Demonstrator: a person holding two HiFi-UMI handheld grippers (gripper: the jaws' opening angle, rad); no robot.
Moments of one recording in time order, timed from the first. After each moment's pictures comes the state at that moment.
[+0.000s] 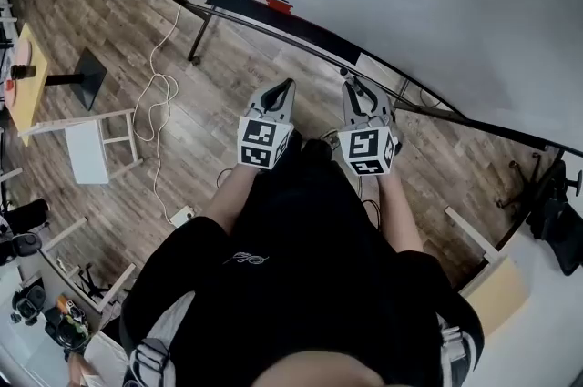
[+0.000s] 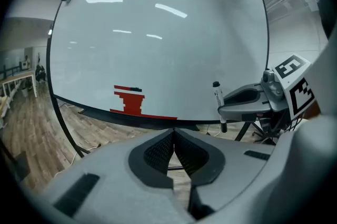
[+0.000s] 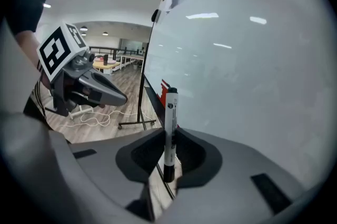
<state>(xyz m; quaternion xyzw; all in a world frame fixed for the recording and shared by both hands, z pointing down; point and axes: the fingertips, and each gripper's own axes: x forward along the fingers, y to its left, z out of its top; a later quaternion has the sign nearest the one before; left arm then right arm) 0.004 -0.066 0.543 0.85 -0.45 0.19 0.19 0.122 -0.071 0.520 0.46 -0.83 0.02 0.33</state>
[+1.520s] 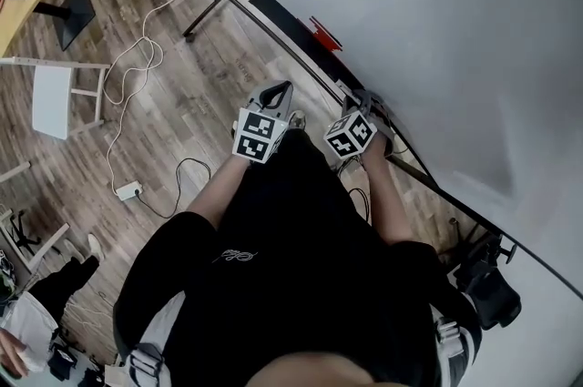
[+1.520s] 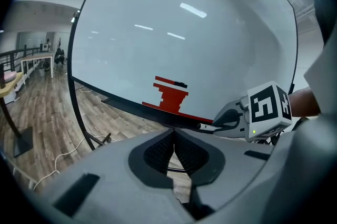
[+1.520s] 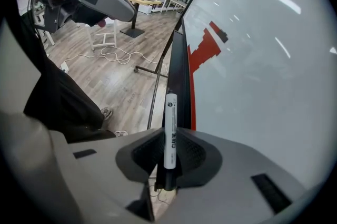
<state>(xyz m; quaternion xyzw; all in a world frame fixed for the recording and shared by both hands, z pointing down) -0.090 -0.134 0.593 0.80 -0.51 0.17 0.26 0.068 -0.167 0.653 0.26 -0.73 -0.07 0.62</state>
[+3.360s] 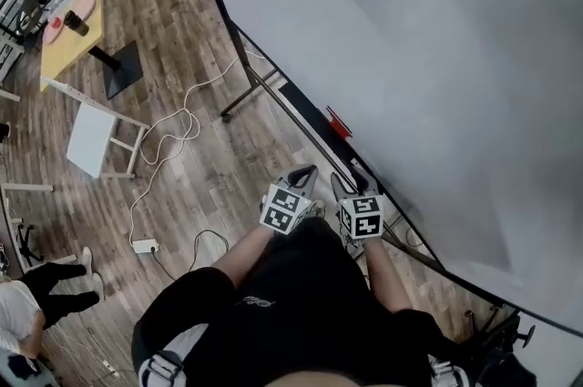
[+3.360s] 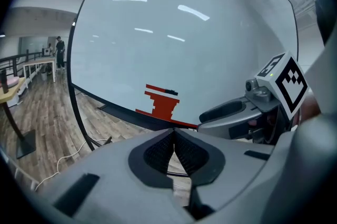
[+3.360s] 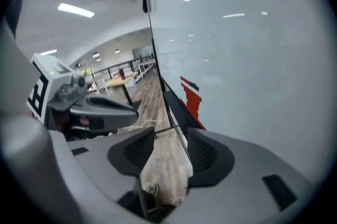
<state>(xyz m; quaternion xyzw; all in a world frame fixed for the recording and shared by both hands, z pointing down) -0.065 -0.134 0.570 0.80 -0.53 0.16 0.25 0.000 -0.156 0.578 0.32 -0.88 0.19 0.30</state>
